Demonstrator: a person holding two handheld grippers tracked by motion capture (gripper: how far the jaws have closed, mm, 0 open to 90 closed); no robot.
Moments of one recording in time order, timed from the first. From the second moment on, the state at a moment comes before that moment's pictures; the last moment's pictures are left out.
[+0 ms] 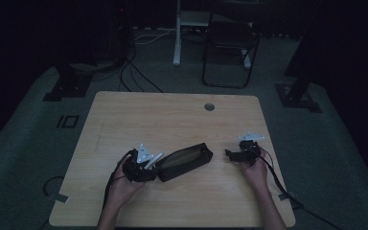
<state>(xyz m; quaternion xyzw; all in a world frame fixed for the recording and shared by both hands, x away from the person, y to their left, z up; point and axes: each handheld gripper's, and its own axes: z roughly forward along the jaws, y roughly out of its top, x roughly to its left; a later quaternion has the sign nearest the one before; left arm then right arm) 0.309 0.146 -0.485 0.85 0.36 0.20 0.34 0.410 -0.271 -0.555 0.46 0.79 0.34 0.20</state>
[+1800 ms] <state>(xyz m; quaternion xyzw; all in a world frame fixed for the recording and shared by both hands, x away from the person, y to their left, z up) 0.313 0.192 -0.506 0.82 0.40 0.20 0.35 0.410 -0.271 -0.555 0.46 0.79 0.34 0.20</state>
